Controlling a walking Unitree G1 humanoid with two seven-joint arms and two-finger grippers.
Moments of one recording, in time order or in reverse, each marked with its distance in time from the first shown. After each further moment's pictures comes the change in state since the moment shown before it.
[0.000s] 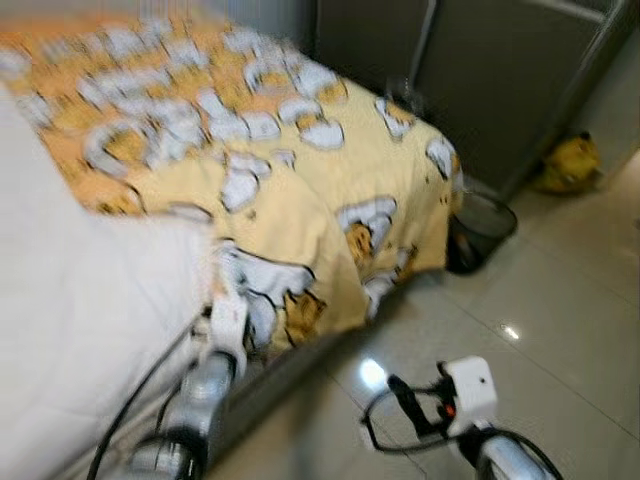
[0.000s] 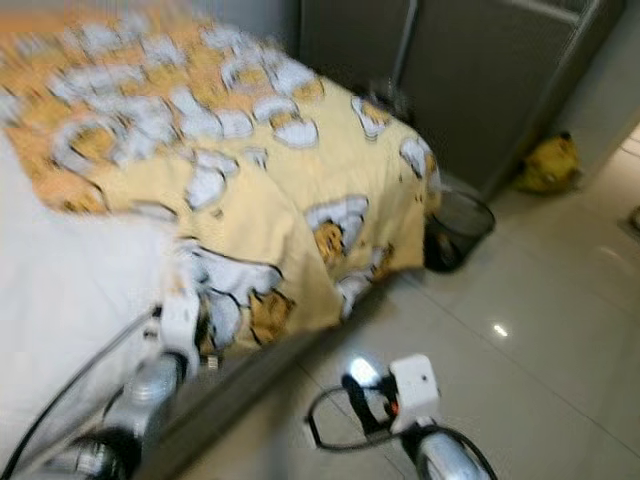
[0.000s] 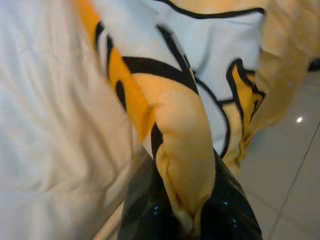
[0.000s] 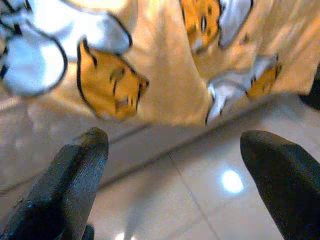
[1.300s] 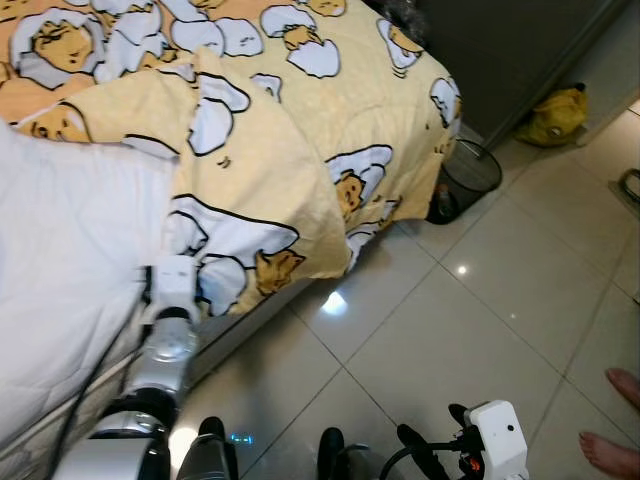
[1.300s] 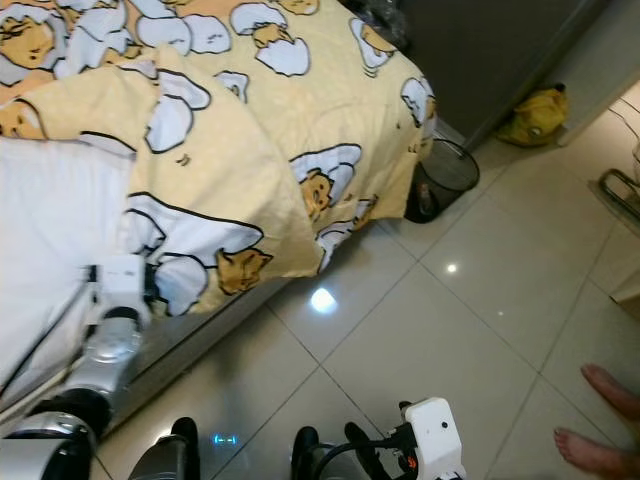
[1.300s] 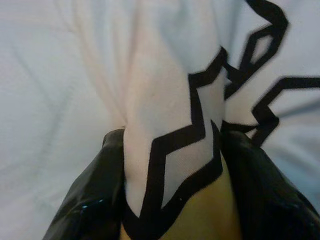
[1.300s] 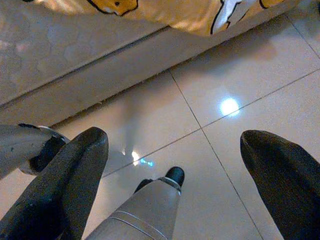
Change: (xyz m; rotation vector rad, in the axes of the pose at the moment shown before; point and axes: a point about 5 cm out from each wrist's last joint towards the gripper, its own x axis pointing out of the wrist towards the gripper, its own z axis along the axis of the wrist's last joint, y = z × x) left arm 0.011 0.063 0.055 0.017 -0.141 0.415; right arm -0.068 0.013 -0.012 0.013 0.127 0.087
